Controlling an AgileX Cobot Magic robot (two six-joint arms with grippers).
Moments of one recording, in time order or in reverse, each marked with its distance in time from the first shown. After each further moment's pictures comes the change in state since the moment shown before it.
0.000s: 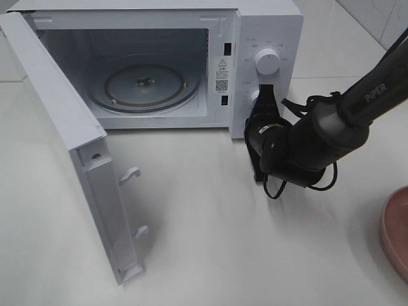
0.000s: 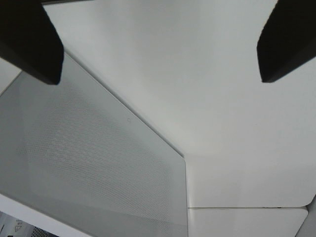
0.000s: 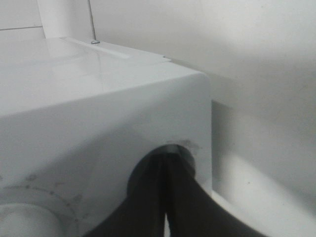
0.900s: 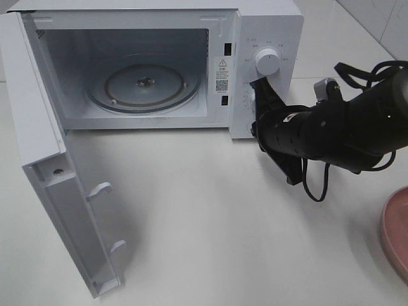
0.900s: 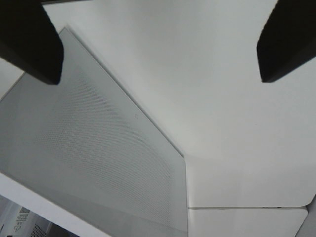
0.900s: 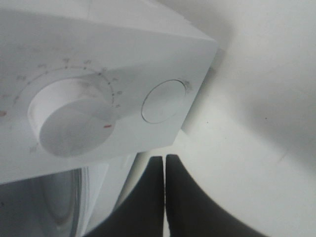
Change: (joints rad) left arm 0.000 0.000 0.000 0.001 0.000 0.000; right arm -0.017 -0.291 0.177 -0.080 0.311 -0.412
